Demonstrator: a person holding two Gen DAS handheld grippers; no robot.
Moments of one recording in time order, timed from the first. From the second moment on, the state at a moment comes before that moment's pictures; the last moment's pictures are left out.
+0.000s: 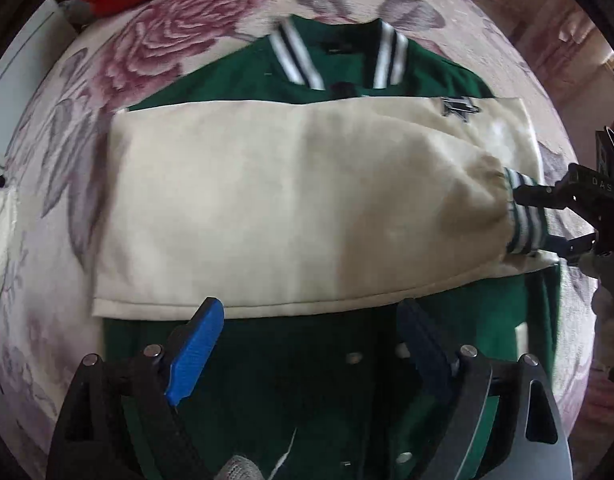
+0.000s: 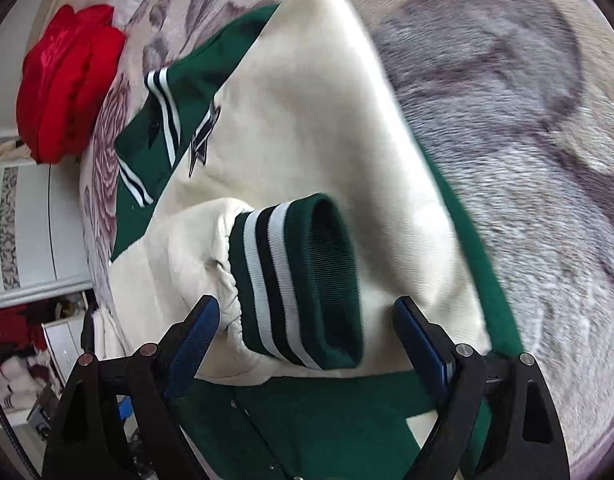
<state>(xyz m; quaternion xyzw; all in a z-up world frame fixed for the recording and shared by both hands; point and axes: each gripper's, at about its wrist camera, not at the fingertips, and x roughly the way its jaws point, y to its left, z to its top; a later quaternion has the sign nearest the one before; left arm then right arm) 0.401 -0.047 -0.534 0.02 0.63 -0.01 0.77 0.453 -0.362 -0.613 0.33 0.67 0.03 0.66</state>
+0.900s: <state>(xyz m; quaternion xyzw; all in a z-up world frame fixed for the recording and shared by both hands) 0.319 -0.004 -0.565 0.12 0.68 0.08 0.72 0.329 -0.315 -0.573 0.26 0.73 -0.02 0.63</state>
